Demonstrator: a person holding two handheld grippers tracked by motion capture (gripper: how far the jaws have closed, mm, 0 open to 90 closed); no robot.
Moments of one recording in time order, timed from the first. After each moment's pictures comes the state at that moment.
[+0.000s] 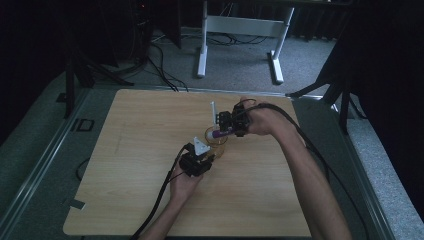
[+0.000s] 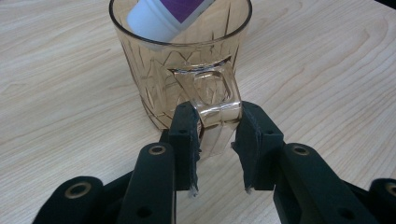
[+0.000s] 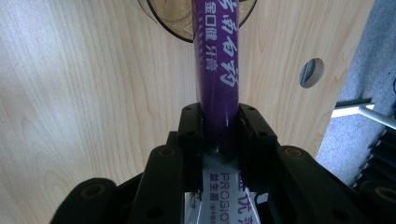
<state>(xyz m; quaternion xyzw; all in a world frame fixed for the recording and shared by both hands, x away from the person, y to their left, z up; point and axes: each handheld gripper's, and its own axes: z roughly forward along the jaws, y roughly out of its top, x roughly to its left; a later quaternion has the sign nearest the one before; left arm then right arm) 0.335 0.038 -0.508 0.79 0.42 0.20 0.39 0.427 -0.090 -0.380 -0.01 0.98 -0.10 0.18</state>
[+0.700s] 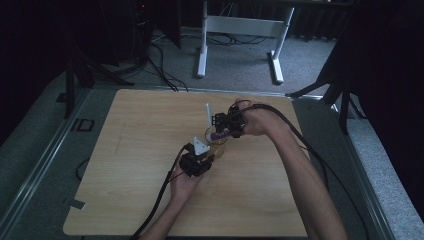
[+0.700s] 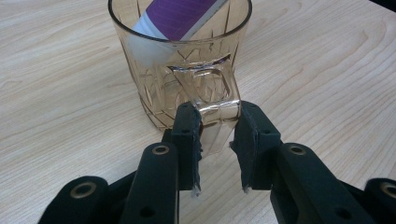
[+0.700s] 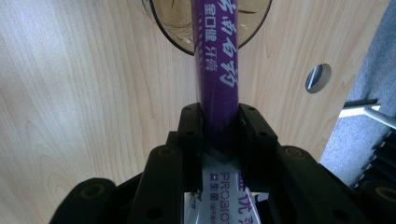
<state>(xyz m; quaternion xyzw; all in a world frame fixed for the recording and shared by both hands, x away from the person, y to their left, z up) 0.335 0.038 -0.508 0.79 0.42 0.19 0.40 0.429 -0.079 -0.388 -0.01 0.98 -0.11 0.17</state>
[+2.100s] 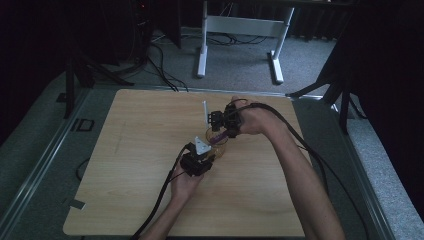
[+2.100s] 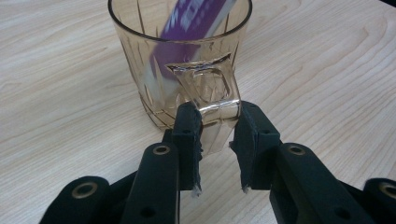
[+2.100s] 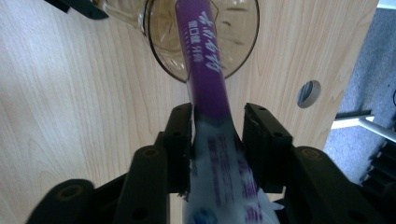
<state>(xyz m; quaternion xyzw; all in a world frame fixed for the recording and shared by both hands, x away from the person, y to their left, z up) 0.336 0.035 -0.507 0.80 0.42 0.19 0.39 0.429 -0.070 -0.381 -0.02 0.98 -0.08 0.18</state>
